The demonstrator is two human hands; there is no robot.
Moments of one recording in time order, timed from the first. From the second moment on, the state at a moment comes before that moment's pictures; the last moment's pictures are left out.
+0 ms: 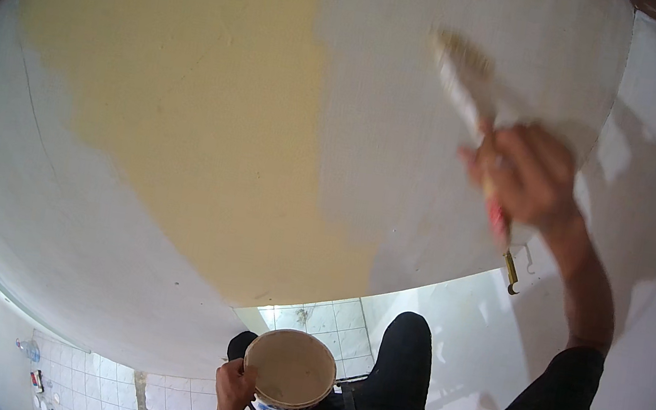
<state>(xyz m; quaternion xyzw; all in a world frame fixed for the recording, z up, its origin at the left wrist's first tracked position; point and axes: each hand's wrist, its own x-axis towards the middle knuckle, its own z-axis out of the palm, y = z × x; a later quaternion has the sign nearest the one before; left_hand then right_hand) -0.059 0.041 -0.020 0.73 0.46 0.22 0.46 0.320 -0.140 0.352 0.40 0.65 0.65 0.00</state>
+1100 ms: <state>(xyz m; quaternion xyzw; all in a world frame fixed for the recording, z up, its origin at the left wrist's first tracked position) -0.053 0.041 -0.025 0.75 0.47 0.23 0.41 0.183 -0.121 0.000 0.66 0.44 -0.39 -0.48</state>
